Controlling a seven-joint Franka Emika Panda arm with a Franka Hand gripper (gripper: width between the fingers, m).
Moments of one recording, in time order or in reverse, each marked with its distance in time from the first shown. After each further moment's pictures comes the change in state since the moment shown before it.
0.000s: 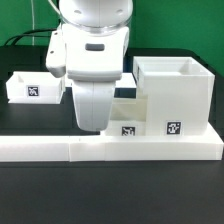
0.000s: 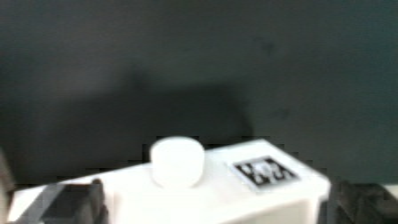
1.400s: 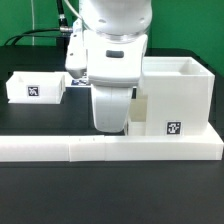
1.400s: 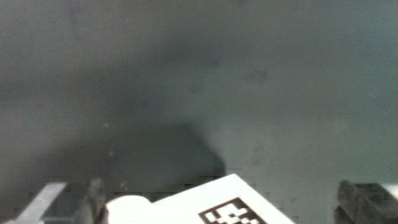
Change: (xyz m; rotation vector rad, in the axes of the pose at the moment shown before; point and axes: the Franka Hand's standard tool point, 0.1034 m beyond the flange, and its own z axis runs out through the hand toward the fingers) arm 0.024 -0.021 0.017 0.025 -0.018 0.029
